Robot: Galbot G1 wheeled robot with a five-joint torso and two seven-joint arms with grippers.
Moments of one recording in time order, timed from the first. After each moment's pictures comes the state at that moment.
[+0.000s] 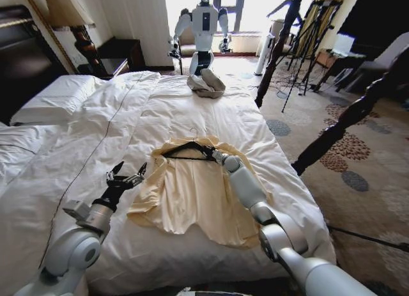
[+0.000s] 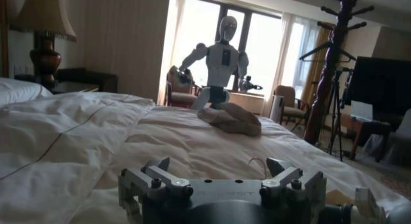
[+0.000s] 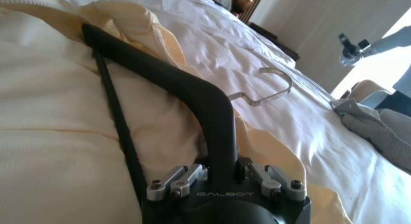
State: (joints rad) left arm 1.62 -1.01 -0.85 -2.32 -0.77 0.11 -0.05; right arm 2.88 -1.57 -2.92 0.71 -0.49 0.18 -0.42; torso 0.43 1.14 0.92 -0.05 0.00
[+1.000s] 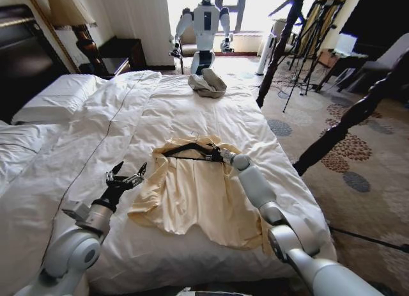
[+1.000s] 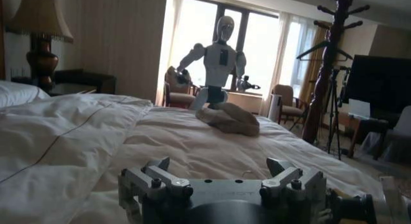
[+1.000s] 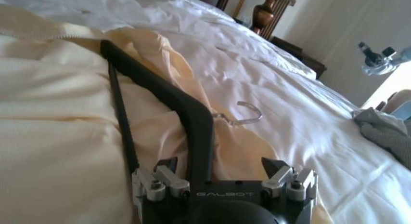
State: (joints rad) left arm 1.64 -0.99 -0.85 -2.33 -0.77 0.11 -0.05; right arm 2.88 -1.44 -2.92 0.82 -0.33 0.22 -0.67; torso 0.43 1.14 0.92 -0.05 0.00
